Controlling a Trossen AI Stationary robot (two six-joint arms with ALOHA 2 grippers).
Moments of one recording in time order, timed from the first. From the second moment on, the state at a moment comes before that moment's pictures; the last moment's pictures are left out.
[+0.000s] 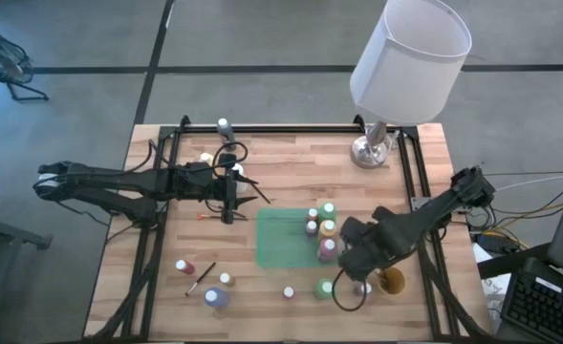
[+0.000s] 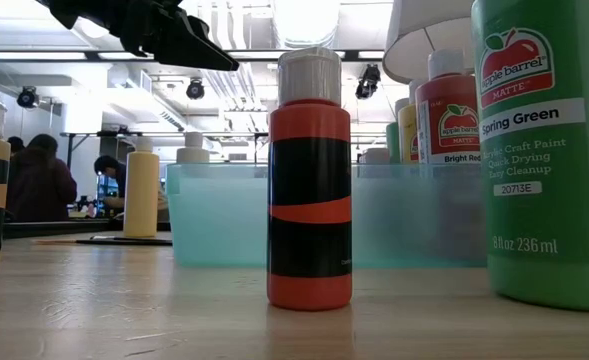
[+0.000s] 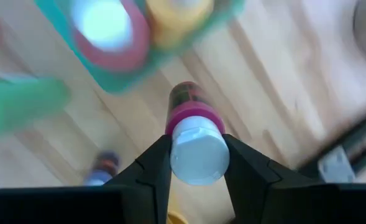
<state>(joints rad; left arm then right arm) 0.03 1.01 0.71 -0.04 -0.13 0.41 0.53 1.69 1.64 -1.57 0.22 1.15</state>
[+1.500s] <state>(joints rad) 0.03 1.01 0.71 -0.03 -0.13 0.41 0.24 1.86 1.78 -1.17 0.07 0.44</state>
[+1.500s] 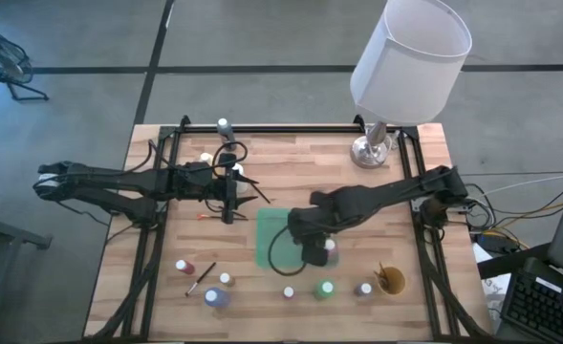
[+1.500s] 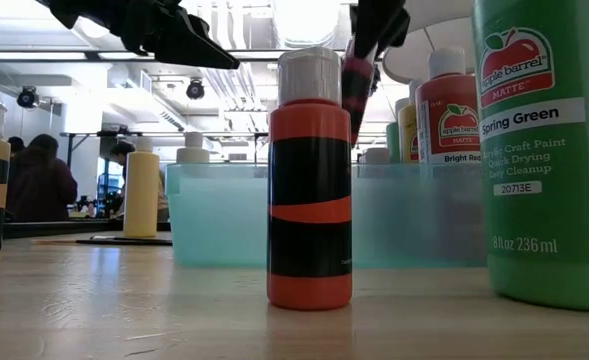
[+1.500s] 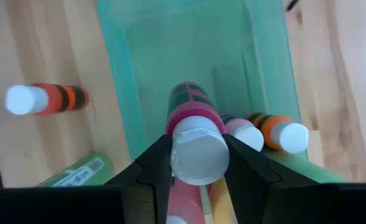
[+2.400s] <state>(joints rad) 0.03 1.01 0.71 -0.03 -0.13 0.41 0.23 2.03 1.78 -1.29 0.05 0.44</state>
